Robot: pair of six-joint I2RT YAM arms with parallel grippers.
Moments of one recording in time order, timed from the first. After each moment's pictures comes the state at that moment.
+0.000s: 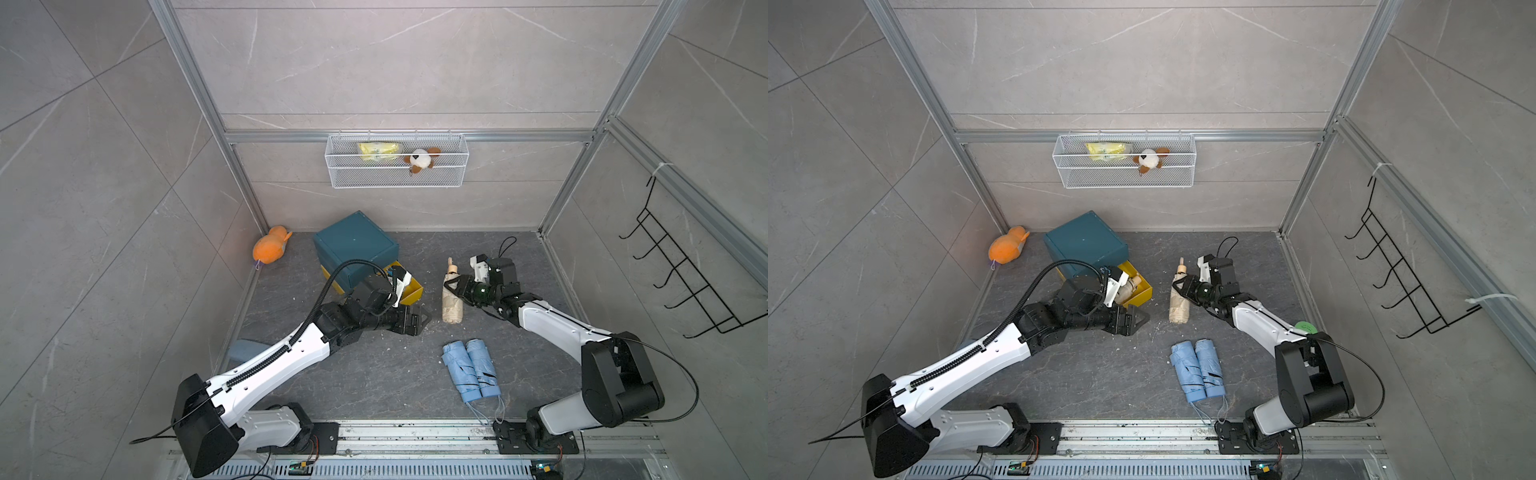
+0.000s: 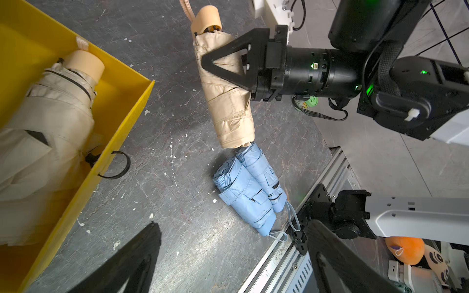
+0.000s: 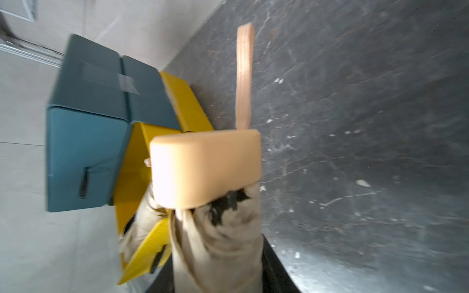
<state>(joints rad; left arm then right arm) -0.84 1.23 1.08 -0.48 0.23 -0.53 0.27 1.50 0.85 0.08 -0.51 0.81</state>
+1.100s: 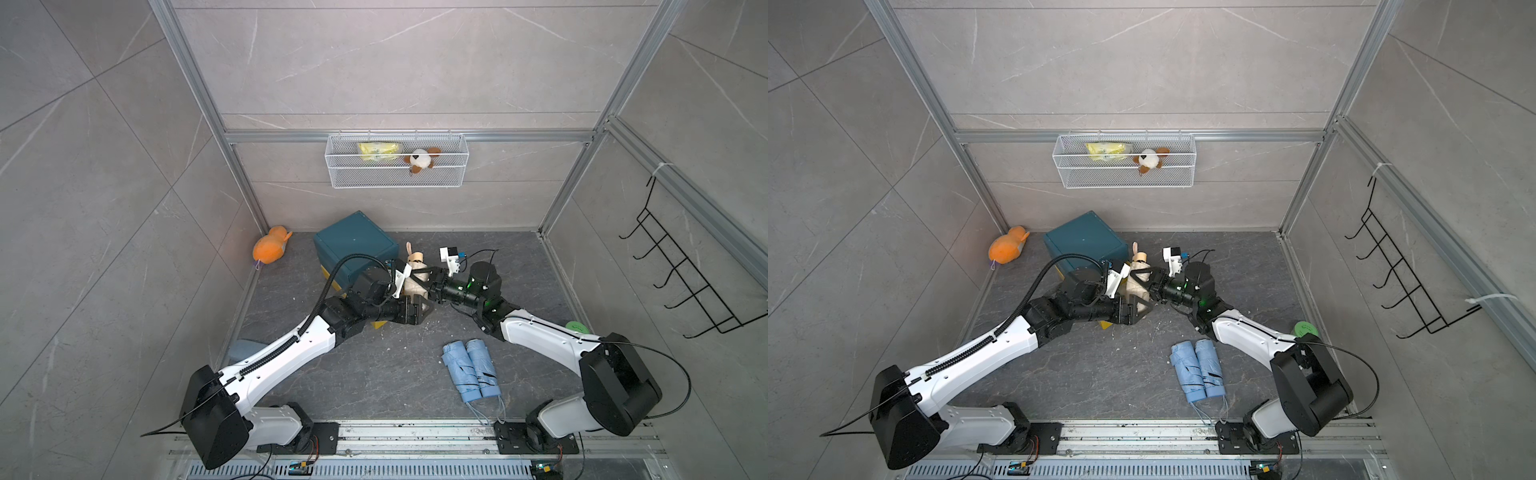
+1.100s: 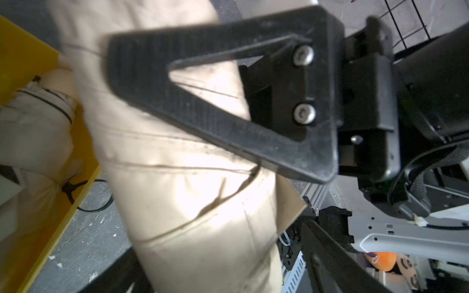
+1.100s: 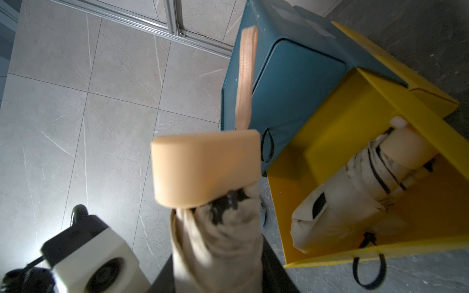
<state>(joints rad) -0.79 1.29 1.08 -0.36 0.31 -0.56 0.55 1.49 0.85 0.56 -0.56 1.24</state>
